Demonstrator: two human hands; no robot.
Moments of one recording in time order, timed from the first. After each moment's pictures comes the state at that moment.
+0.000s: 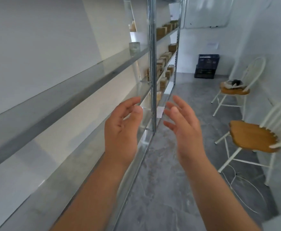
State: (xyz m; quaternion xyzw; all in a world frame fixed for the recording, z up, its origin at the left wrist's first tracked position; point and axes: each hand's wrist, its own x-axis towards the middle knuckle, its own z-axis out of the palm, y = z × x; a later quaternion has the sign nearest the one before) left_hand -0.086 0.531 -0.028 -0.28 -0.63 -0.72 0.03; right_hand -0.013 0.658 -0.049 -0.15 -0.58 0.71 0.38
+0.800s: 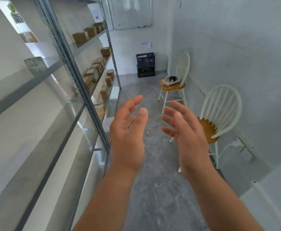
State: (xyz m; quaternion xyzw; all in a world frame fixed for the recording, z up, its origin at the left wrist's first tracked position) left_hand -0.103 0.894 -0.044 -0.38 -0.56 -0.73 -0.13; right_hand 0.008 0.964 -0.064 -0.27 -0.55 0.61 0.50
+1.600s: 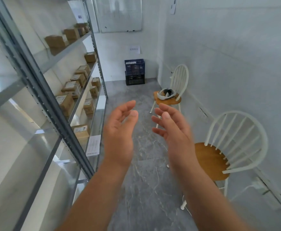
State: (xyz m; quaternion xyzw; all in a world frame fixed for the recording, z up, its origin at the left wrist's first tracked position) left_hand -0.366 1.169 -0.051 -0.37 -0.55 -0.73 -0.18; right_hand -0.250 1.224 -0.056 -0.30 -0.56 0.59 0.51
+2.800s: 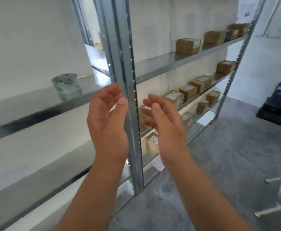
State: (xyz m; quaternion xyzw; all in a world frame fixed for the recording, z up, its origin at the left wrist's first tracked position) left_hand -0.619 1.363 -0.007 -0.09 -0.59 -0.75 0.30; right_hand -0.612 1.474 -0.027 0.05 -0.61 0.77 0.18
